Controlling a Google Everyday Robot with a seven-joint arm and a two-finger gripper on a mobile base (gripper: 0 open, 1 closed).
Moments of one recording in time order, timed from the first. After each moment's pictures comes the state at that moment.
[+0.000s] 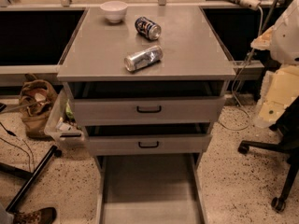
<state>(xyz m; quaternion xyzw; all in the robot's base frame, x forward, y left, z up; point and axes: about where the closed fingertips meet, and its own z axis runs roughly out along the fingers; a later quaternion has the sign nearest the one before) 0.438 -0.217 0.976 -0.60 0.78 -0.03 0.16</state>
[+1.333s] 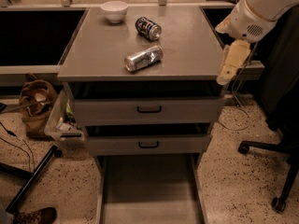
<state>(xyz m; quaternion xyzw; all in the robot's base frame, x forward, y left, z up) 0.601 -0.202 0.936 -0.64 0.74 0.01 0.21</state>
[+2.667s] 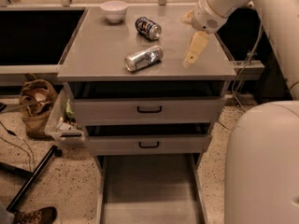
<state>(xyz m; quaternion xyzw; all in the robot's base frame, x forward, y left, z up) 0.712 -0.134 0.910 -0.67 0.68 0.06 0.28</state>
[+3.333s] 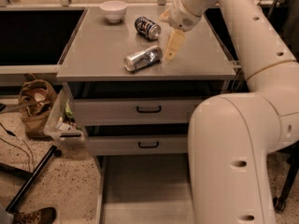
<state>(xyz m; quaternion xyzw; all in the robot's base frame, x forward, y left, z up) 0.753 -0.071 0.898 -0.71 0.64 0.08 0.29</state>
